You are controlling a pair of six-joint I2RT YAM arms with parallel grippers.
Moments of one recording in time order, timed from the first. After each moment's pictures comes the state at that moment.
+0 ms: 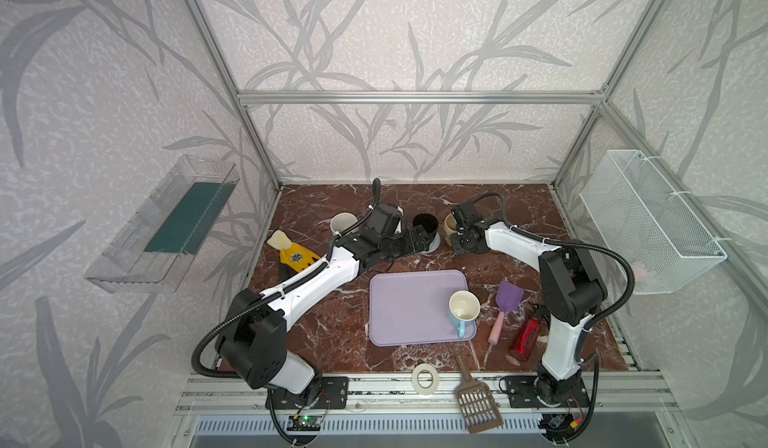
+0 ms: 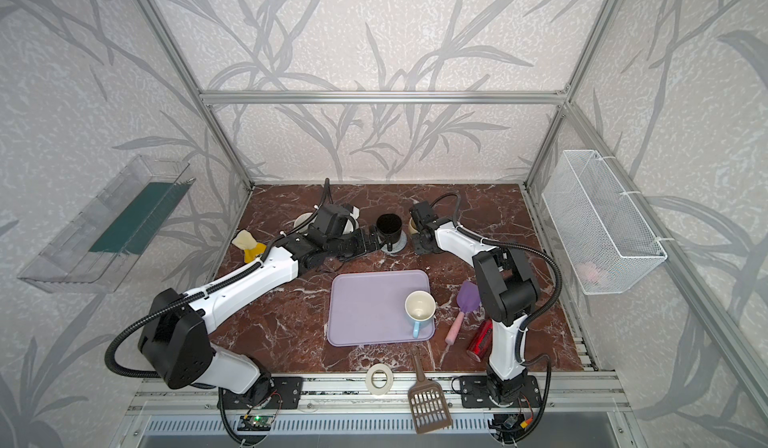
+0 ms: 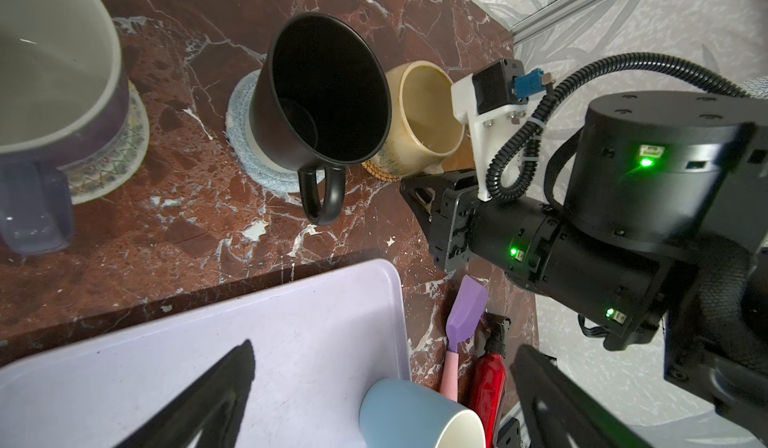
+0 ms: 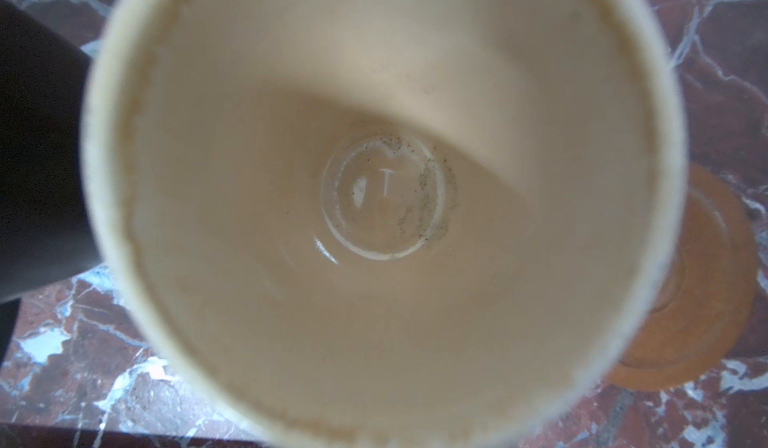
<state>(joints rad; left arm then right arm) -0.60 1.50 1.14 -0.34 0.22 -0.82 0.45 1.92 1.34 -0.54 0.18 0.25</state>
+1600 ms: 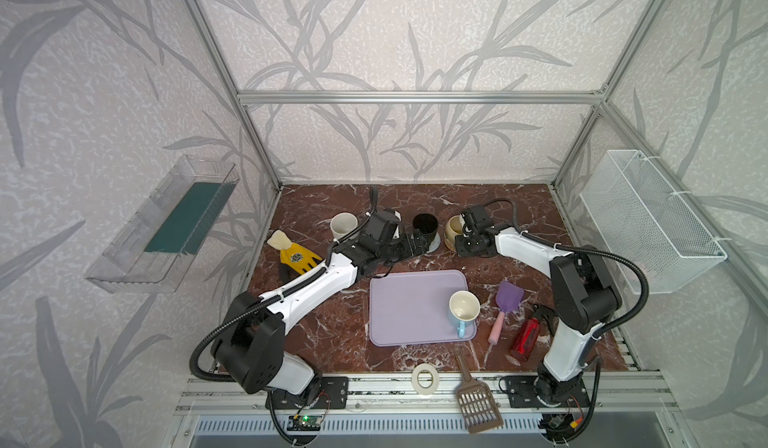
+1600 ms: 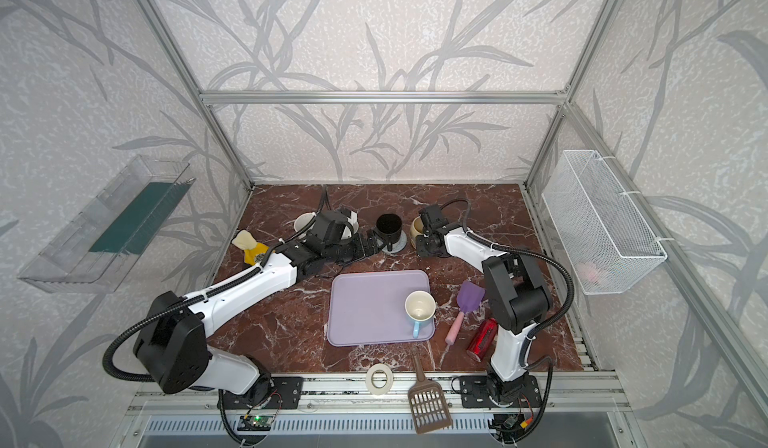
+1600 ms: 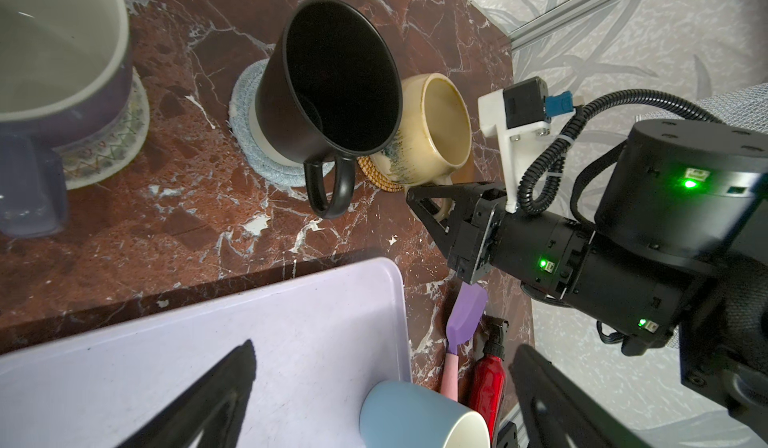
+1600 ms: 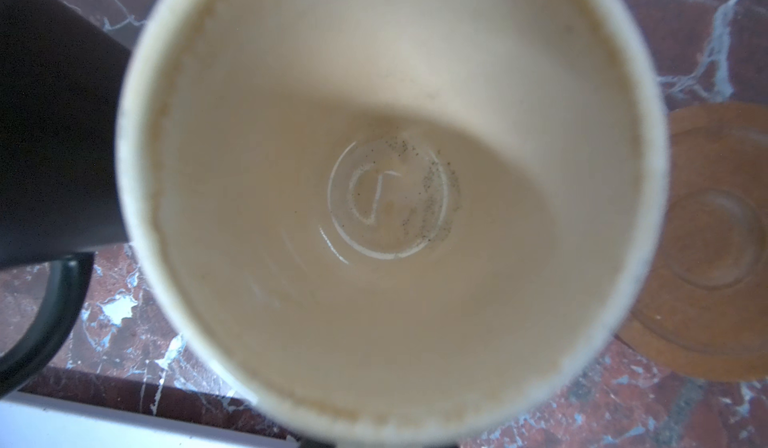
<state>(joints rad) -0.60 1.47 1.06 -0.26 0.22 -0.86 0.40 1.83 1.21 -0.45 0.04 0.29</state>
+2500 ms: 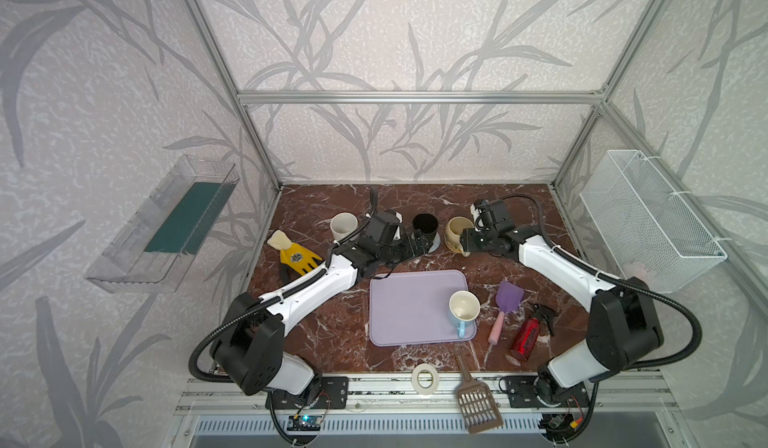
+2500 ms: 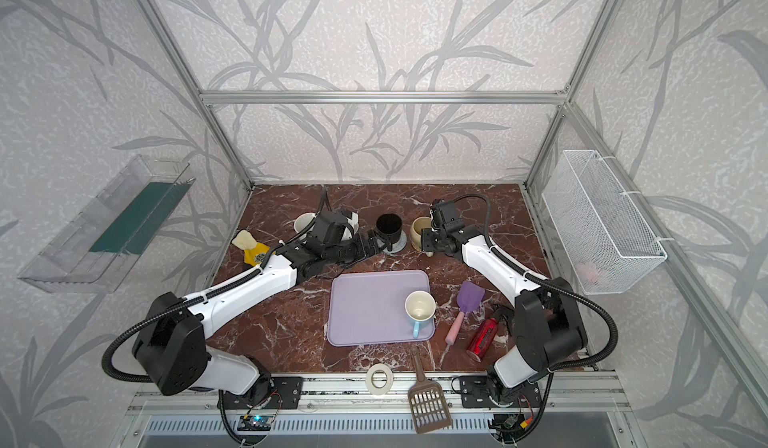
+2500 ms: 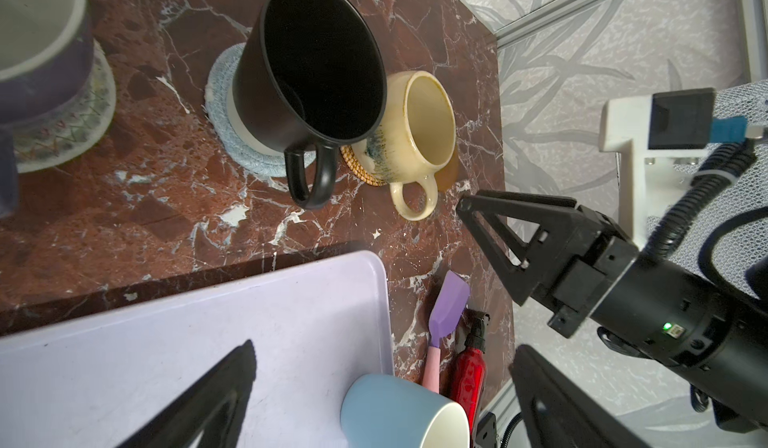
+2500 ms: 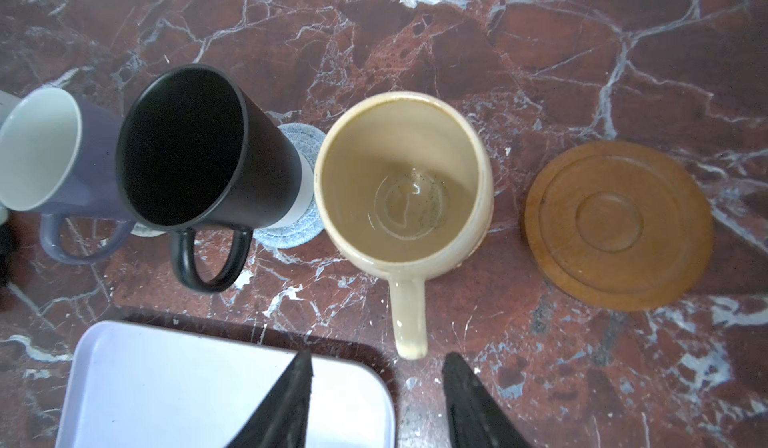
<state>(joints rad) -0.62 1.46 1.04 -0.23 0.25 -0.91 0.40 1.52 1.12 -0.48 -0.04 0.36</state>
